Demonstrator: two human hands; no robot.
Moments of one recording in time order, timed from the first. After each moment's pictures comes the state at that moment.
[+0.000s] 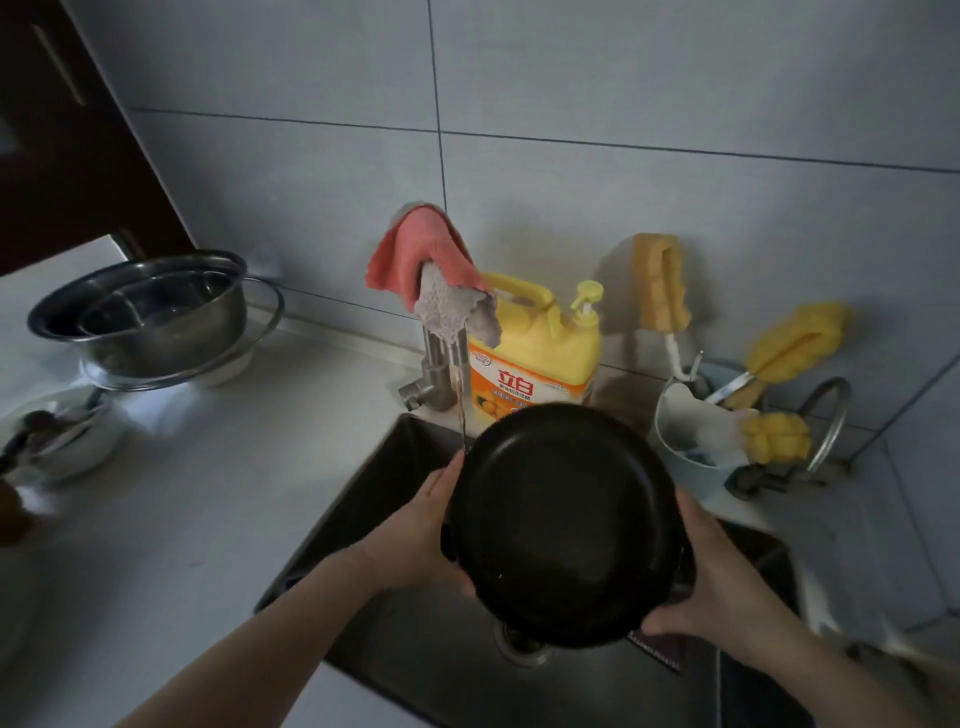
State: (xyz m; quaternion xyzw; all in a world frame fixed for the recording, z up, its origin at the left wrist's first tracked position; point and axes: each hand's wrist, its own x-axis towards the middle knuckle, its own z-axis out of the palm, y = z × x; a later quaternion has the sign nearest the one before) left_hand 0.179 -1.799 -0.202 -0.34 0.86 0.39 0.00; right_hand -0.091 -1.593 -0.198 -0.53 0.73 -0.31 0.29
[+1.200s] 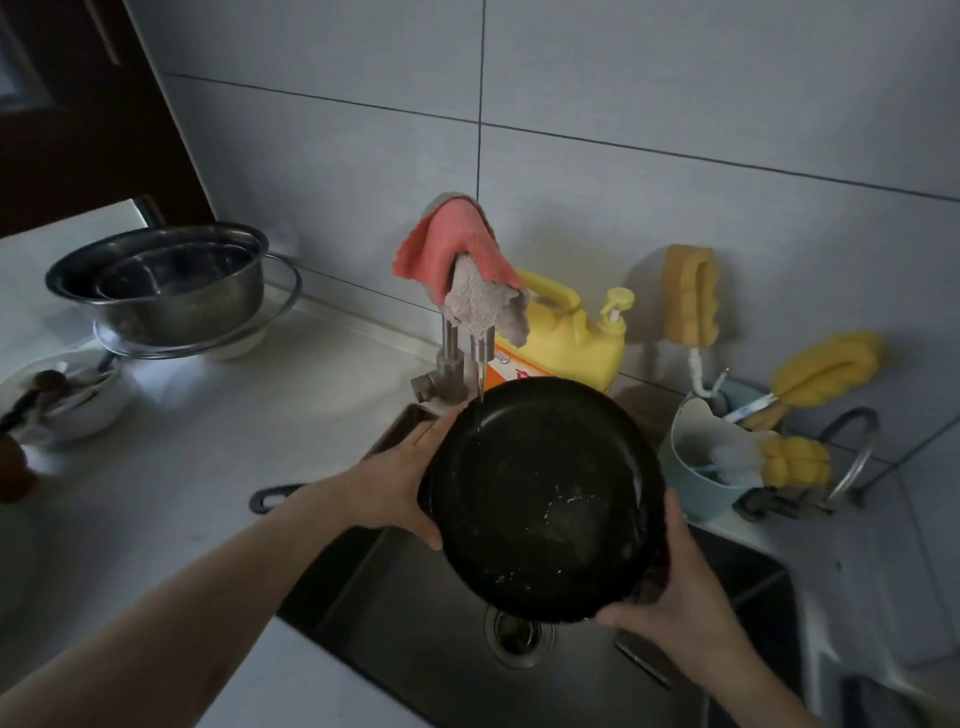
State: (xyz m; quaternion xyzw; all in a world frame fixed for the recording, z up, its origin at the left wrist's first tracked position) left_hand 0.200 -1.845 -0.172 -0.29 0.89 0.34 0.02; right_hand -0.048 -1.608 -0.198 -0.46 0.70 -0.43 0.34
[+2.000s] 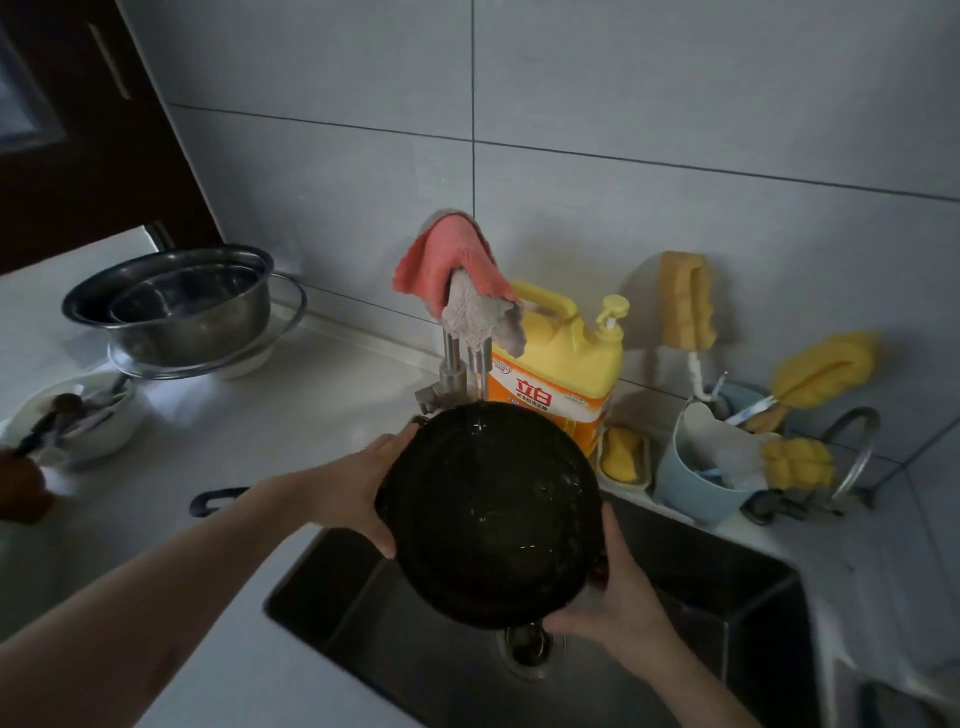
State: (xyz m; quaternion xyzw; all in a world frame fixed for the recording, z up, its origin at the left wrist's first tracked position) left_hand 0.232 -1.865 -0.152 -0.31 0.88 0.35 0.09; right_hand -0.015 -1.637 -0.224 -0.46 0.66 -0.43 0.40
